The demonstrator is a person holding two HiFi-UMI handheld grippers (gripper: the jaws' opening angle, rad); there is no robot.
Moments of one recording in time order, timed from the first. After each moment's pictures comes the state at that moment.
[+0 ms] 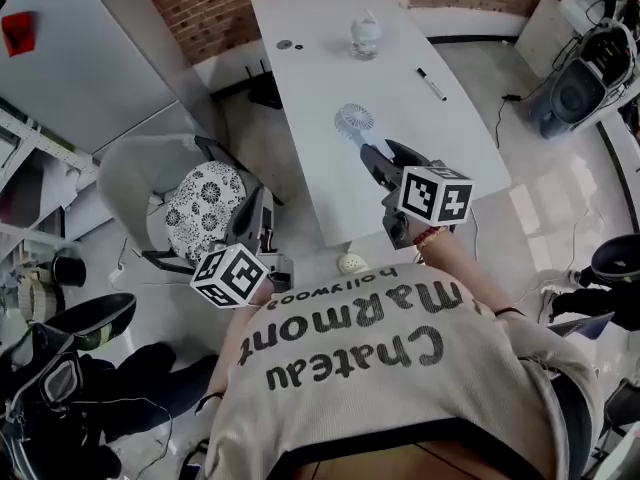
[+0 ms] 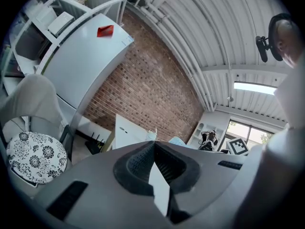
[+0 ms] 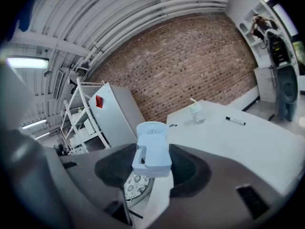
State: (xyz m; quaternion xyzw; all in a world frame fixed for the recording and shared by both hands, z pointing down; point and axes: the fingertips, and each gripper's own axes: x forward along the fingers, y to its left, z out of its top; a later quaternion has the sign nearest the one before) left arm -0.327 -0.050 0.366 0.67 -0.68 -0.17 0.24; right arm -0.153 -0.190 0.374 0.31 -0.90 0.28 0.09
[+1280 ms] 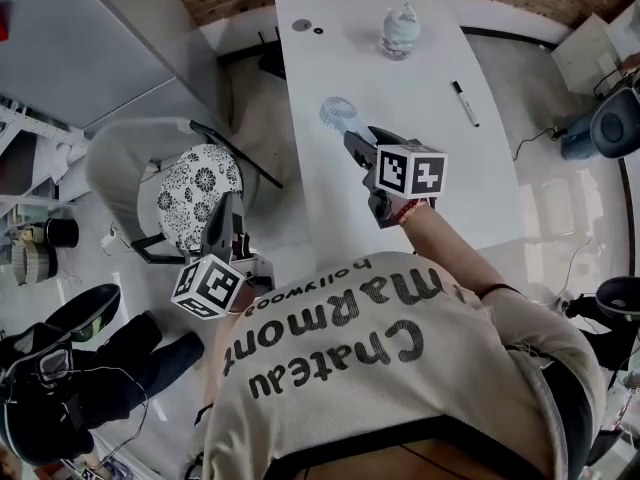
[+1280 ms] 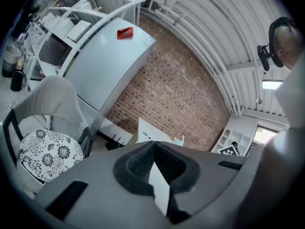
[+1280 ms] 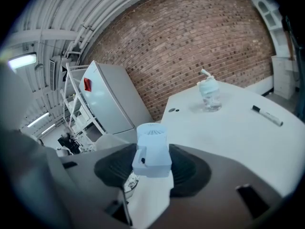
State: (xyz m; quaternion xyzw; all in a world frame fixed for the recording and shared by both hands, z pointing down) left arm -0.414 -0.121 0.411 0.55 -0.77 -0.18 0.27; right arm -0.256 -0.334 0.474 0.25 -0.90 0.31 0.20
